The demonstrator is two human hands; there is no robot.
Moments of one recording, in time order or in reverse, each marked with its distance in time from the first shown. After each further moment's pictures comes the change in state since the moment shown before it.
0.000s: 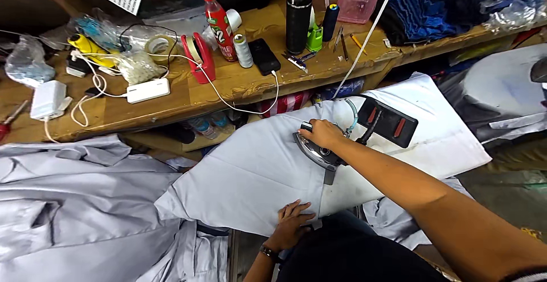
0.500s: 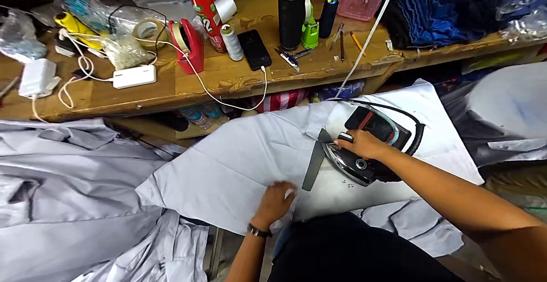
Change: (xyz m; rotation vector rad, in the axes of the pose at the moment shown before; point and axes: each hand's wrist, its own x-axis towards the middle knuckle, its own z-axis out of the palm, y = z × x) left_hand 0.086 0.084 -0.067 -0.020 0.206 -0.251; right_hand -0.021 0.173 -0.036 0.093 -0.130 -0.013
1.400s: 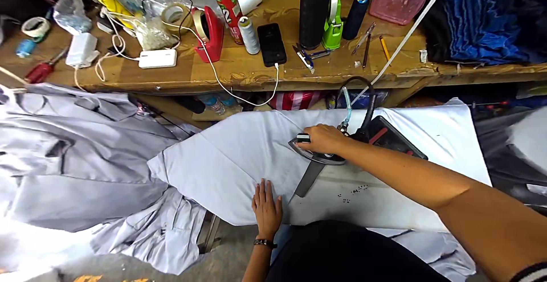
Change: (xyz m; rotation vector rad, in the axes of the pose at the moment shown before) left_hand -0.009 -0.039 0.124 0.274 0.731 -0.389; right_hand 0.063 -0.103 -0.007 -0.312 -0.112 -0.491
